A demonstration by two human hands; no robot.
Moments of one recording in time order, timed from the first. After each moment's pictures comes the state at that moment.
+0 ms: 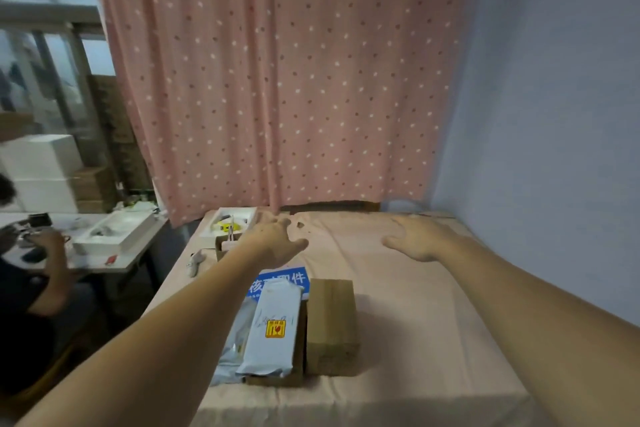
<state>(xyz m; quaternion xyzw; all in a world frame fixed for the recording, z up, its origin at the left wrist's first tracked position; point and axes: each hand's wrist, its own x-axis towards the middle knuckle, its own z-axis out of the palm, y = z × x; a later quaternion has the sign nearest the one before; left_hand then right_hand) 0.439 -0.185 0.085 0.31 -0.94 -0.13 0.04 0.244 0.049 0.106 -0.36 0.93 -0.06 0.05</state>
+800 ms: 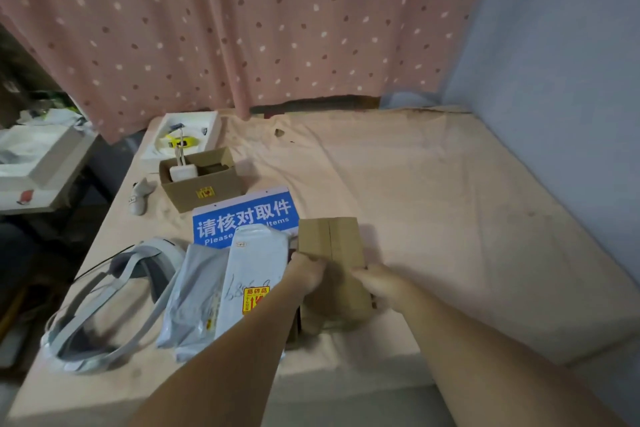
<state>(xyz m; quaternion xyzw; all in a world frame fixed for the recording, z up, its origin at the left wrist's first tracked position) 0.274 -0.224 -0.223 0.42 -0.74 -0.51 -0.11 0.182 -0.071 -0.223 -0.02 0.82 -0.34 0.46</state>
